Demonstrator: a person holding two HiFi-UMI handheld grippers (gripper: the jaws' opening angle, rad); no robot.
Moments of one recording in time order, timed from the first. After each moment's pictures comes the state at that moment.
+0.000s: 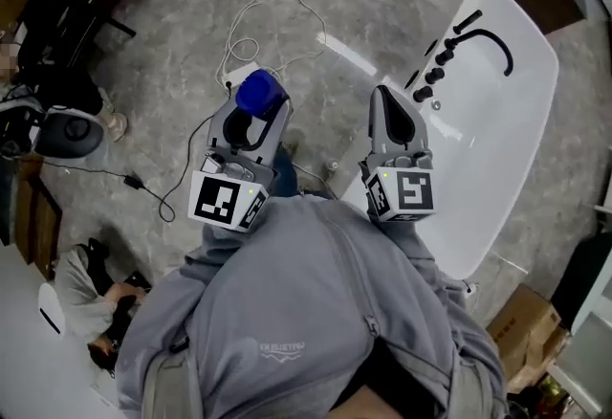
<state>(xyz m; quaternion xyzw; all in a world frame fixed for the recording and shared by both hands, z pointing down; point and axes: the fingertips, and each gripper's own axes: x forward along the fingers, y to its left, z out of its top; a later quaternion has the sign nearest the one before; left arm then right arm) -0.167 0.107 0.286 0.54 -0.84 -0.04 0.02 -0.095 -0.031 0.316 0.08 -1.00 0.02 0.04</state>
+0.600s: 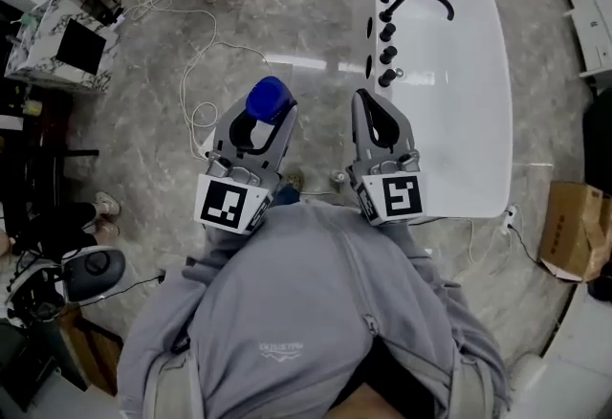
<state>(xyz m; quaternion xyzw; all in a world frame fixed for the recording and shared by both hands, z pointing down) -0.222 -0.007 0.270 0.74 -0.68 -0.04 0.00 -0.129 -0.071 0.293 0.27 -0.96 -0.01 0.01</state>
